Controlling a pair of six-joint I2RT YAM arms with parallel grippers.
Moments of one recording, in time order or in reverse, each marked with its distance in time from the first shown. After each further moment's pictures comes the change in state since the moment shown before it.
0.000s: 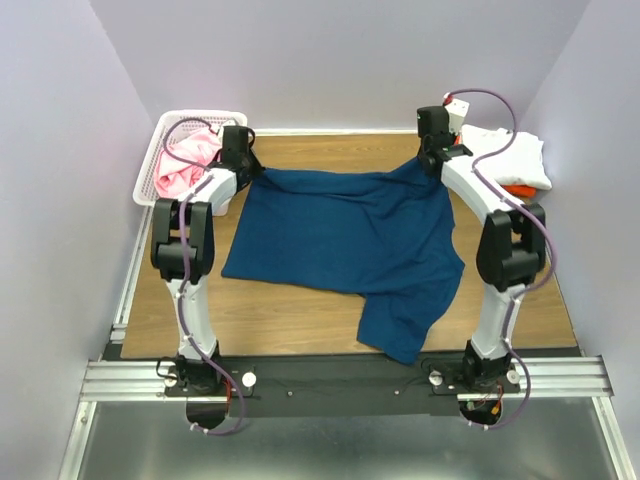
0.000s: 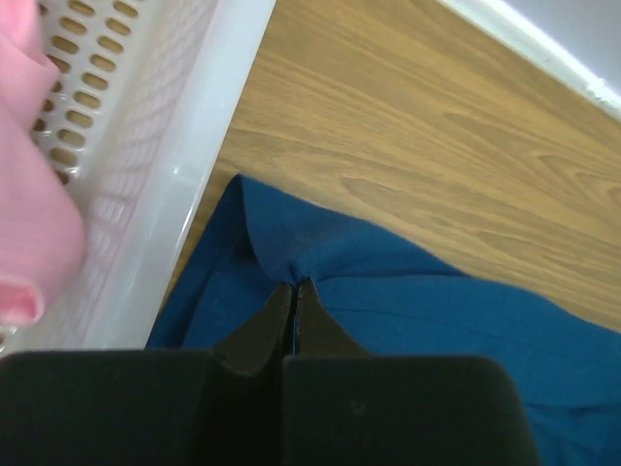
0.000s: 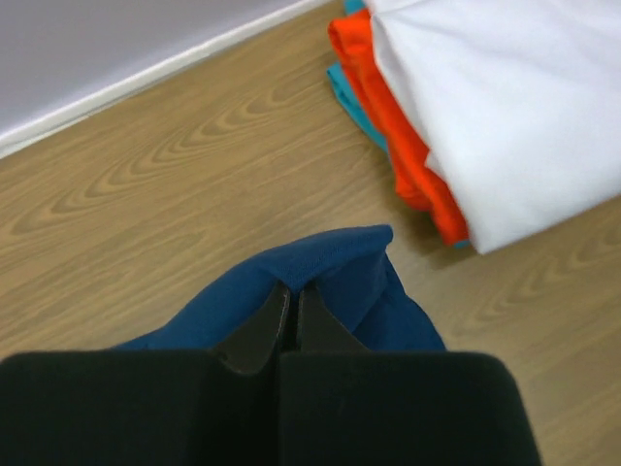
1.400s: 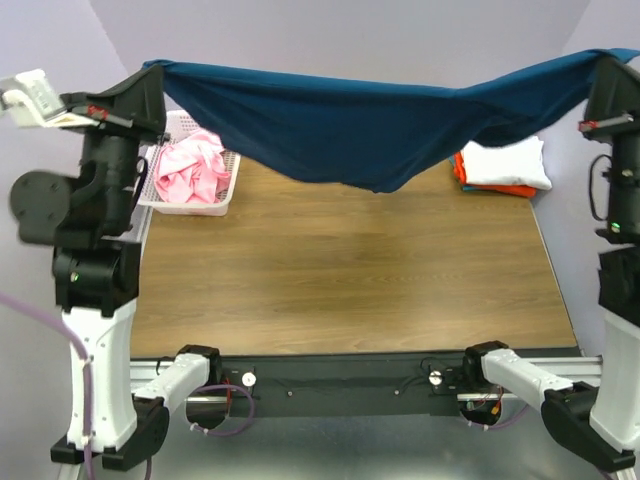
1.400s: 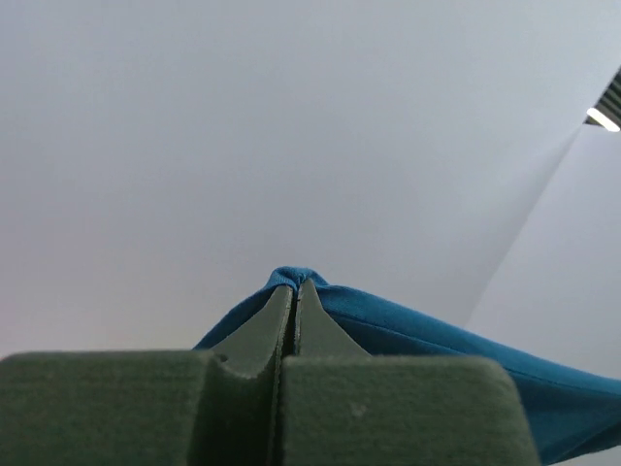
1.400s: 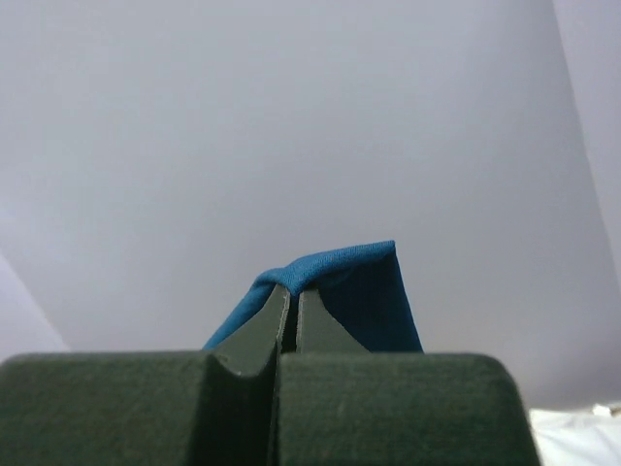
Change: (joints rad) left arm 0.003 -1.022 0.176 -0.033 0.093 0.101; right arm -0.039 -0.898 0.226 0.010 -0.345 -0.088
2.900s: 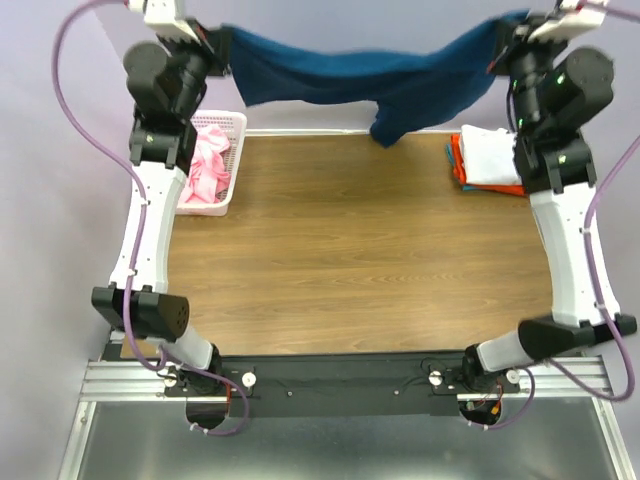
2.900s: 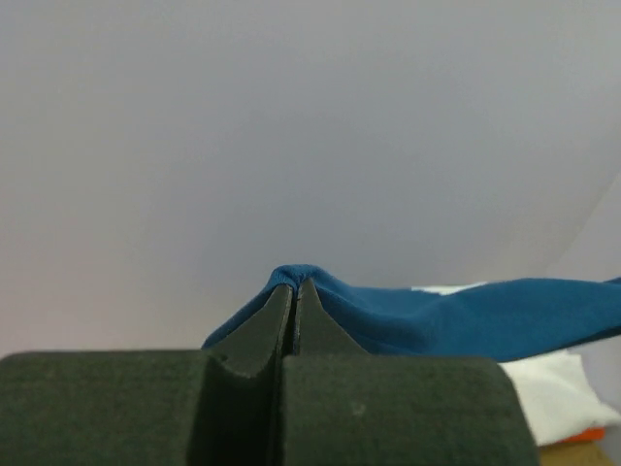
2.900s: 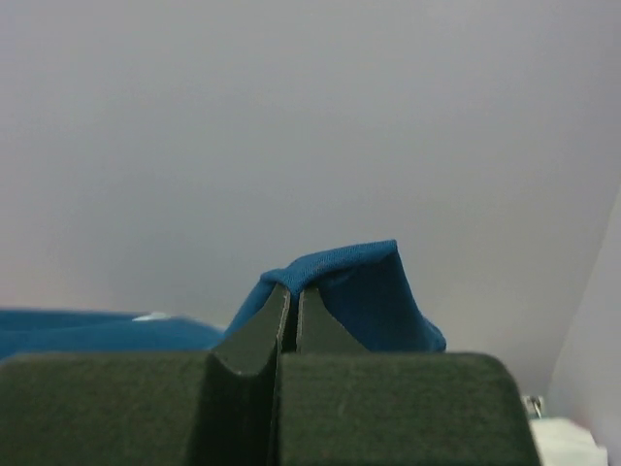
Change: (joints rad) left arm 0.021 0.604 0.306 0.095 0.167 0.181; right arm 0.000 0.463 0.164 0.137 -0.087 -0.281
